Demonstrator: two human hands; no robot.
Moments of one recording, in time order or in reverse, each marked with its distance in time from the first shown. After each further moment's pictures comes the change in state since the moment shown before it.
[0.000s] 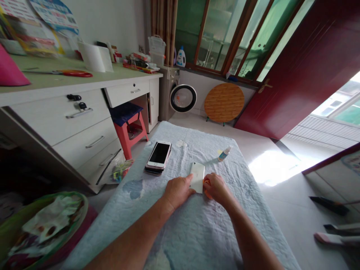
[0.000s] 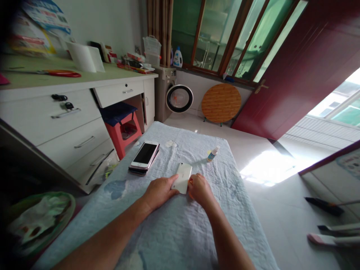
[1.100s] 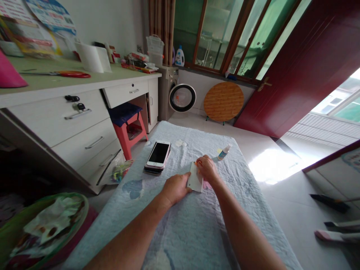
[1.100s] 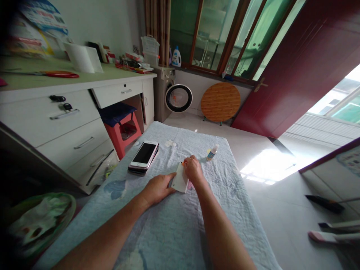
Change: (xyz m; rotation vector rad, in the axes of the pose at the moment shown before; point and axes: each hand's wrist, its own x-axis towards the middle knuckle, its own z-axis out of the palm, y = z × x) left_hand 0.005 -0.012 -0.005 -0.155 -0.065 0.038; right_hand 0.069 -0.006 0.010 0.062 0.169 -0.063
